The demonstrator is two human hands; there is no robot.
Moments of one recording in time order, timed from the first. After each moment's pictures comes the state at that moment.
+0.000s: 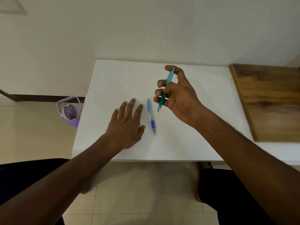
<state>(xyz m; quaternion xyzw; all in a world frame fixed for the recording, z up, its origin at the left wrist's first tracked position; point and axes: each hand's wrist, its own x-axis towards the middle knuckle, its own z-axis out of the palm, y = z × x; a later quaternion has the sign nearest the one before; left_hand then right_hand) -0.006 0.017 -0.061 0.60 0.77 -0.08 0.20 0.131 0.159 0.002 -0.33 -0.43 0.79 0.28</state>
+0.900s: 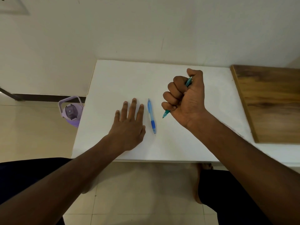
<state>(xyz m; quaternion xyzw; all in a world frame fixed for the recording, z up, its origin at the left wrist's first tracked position) 0.003 0.016 -0.065 0.60 0.77 -0.10 0.18 0.141 0.150 0.012 -0.28 -0.31 0.86 0.30</state>
